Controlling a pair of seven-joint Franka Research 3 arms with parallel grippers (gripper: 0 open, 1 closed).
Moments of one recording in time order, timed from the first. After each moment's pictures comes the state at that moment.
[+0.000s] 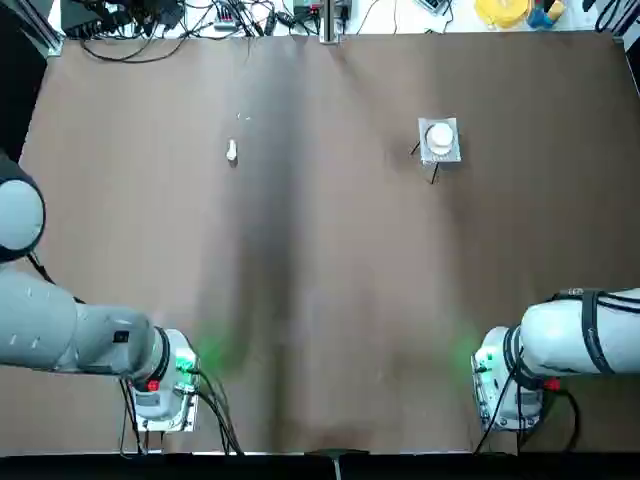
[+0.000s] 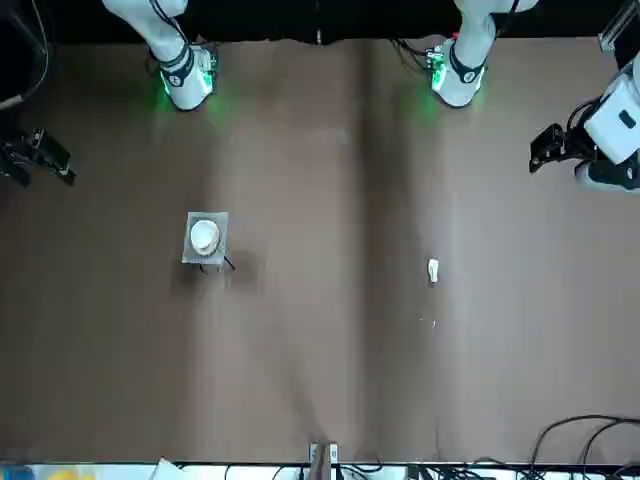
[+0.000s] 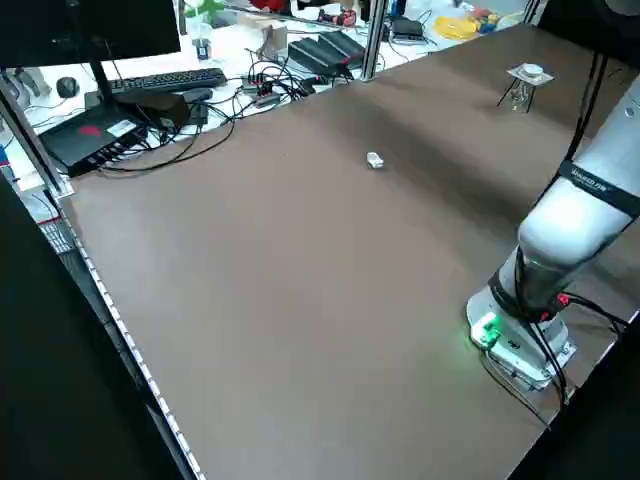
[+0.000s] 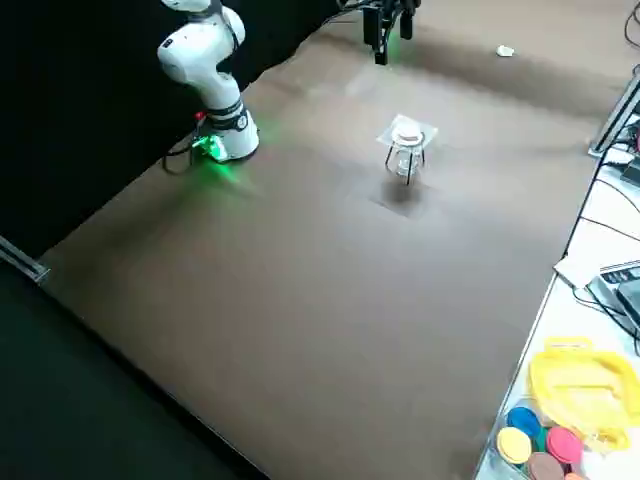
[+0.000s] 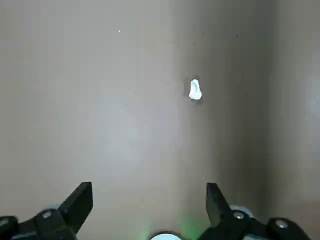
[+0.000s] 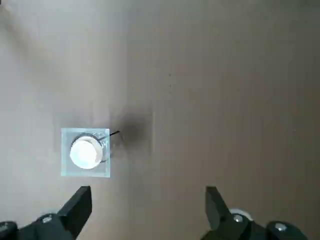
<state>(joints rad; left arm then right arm) -0.05 0.00 -0.04 -1.57 -0.01 1.50 0.05 -0.03 -0.09 -0.01 -1.68 0.02 1.68 -0.05</state>
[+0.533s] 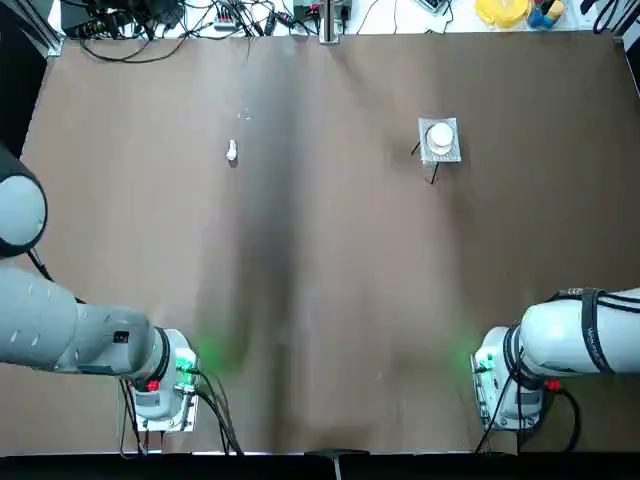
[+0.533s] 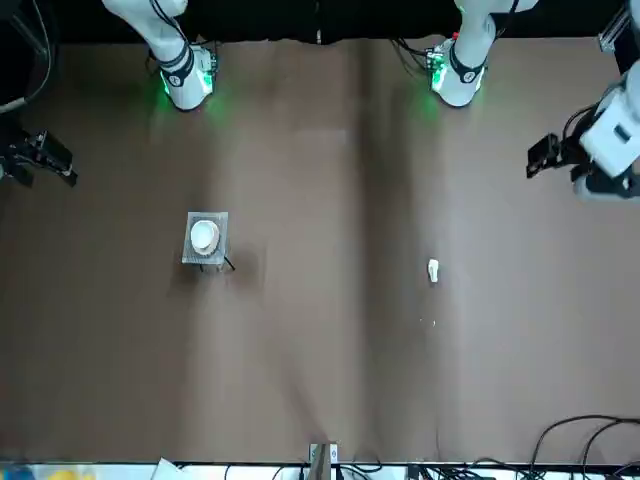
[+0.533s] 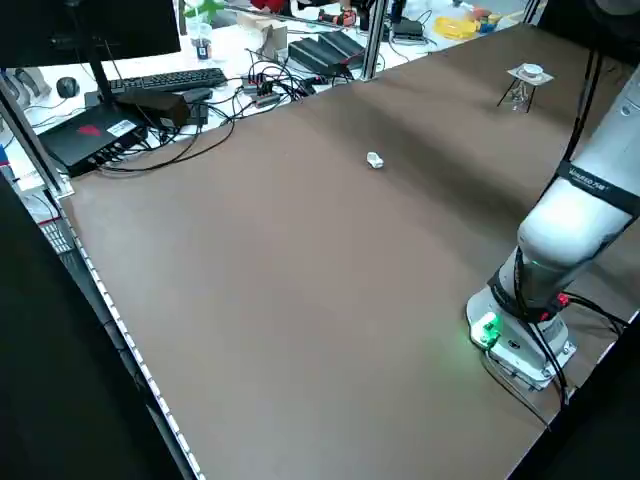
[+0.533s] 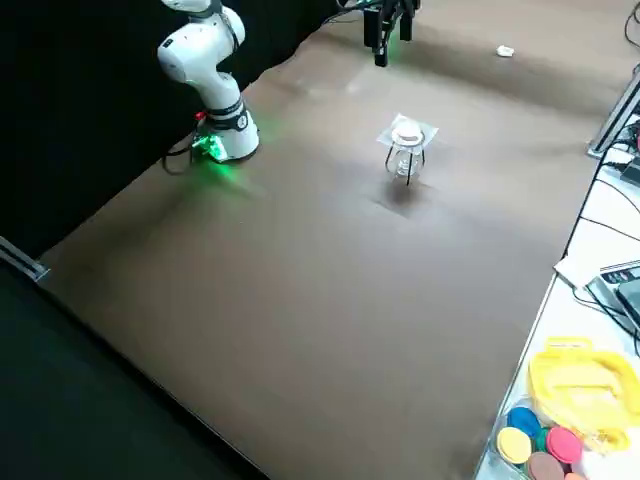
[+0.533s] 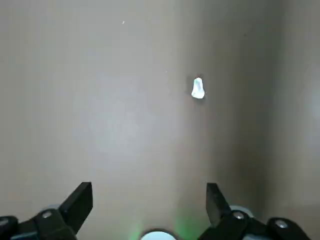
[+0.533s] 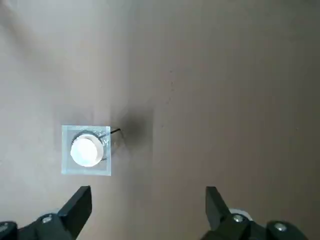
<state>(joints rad) -0.06 0.04 -0.03 -1.58 -0.01 1.50 -0.07 -0.03 -0.09 -0.01 -1.68 0.02 1.67 -0.05</state>
